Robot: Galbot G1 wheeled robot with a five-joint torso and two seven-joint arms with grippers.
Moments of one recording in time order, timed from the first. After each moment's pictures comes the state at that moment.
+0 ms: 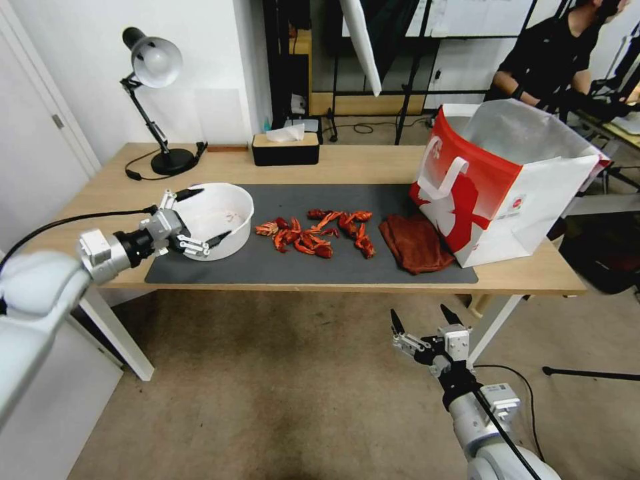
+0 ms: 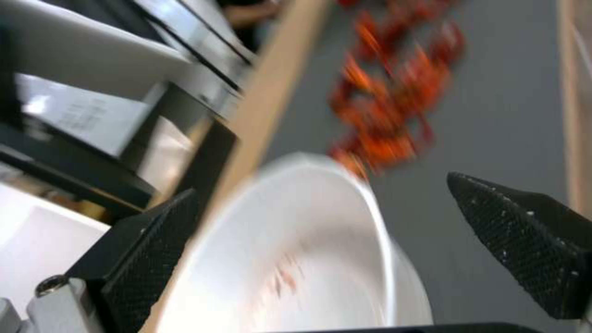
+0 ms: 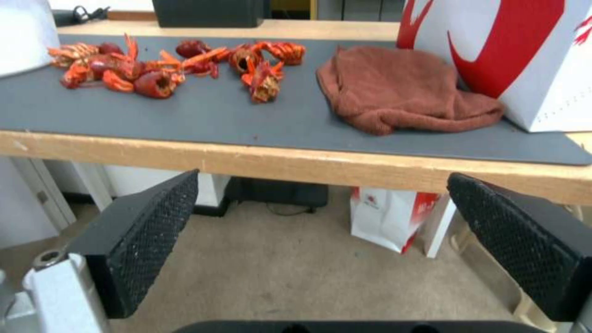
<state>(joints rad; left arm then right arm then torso) 0.96 -0.66 -0.52 -1.74 -0.28 -0.10 0.79 -1.73 1.54 0.55 2.22 0.02 -0.13 -0.15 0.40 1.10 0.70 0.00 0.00</state>
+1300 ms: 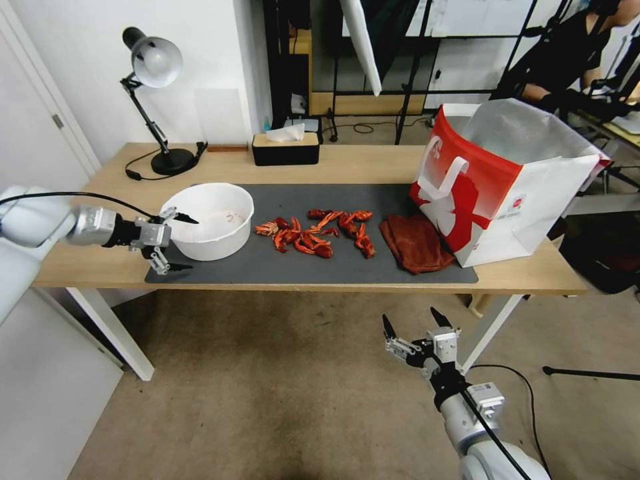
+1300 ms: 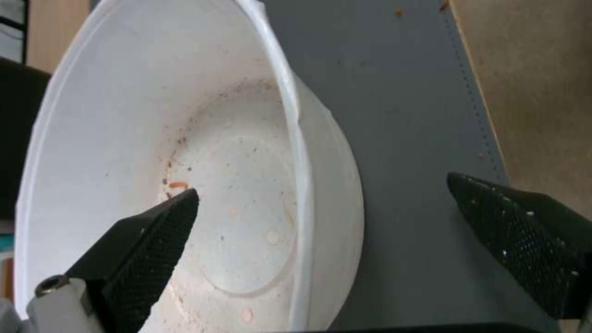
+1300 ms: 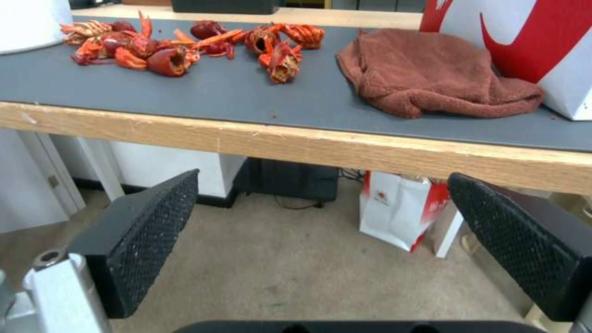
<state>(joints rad) 0.42 -0.56 -0.04 -1.39 -0.03 -0.24 1.23 -1.71 1.52 0.53 2.17 0.00 -0.12 -0.16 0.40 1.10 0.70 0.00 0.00</state>
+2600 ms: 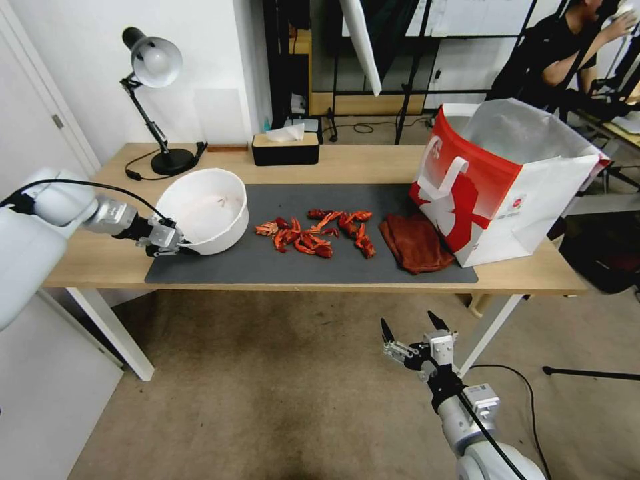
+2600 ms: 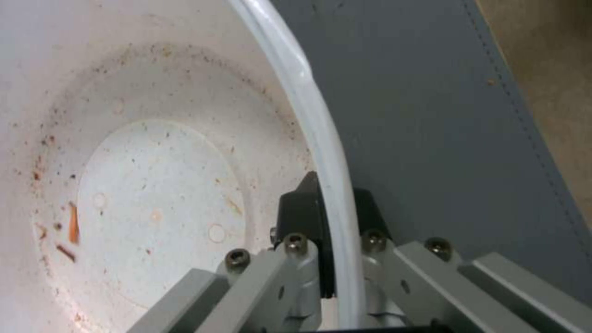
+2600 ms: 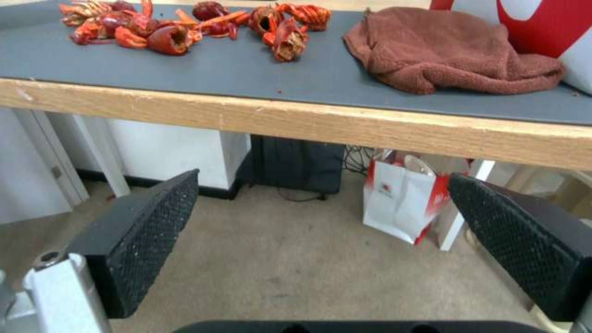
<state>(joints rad) 0.31 -0.60 0.05 -1.28 0.06 -0.35 1.30 -1.70 1.52 0.52 2.14 0.00 -0.11 -0.16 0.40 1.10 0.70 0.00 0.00</state>
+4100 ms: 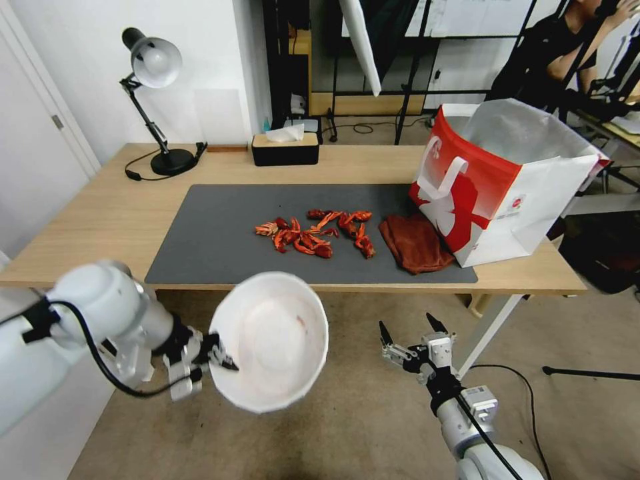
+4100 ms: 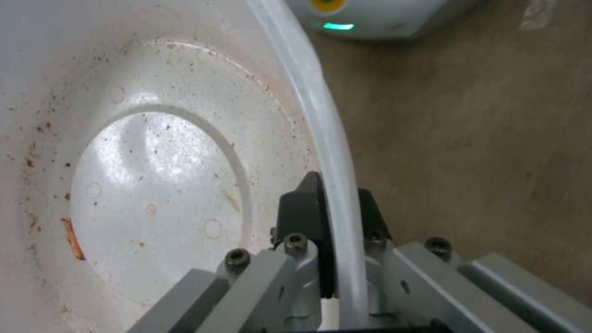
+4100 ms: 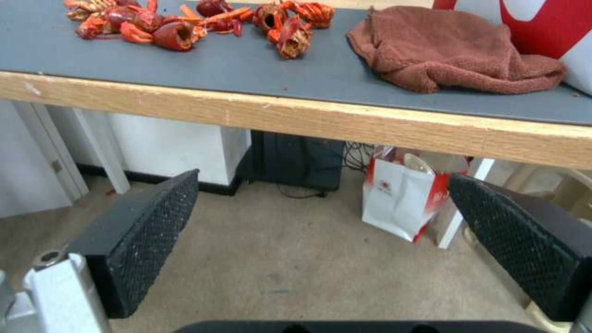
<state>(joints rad) 1.02 -0.49 -0.12 -2.03 0.48 -0.77 1.20 -1.72 1.52 0.52 2.15 -0.03 -0.12 -0.17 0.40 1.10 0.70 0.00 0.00</state>
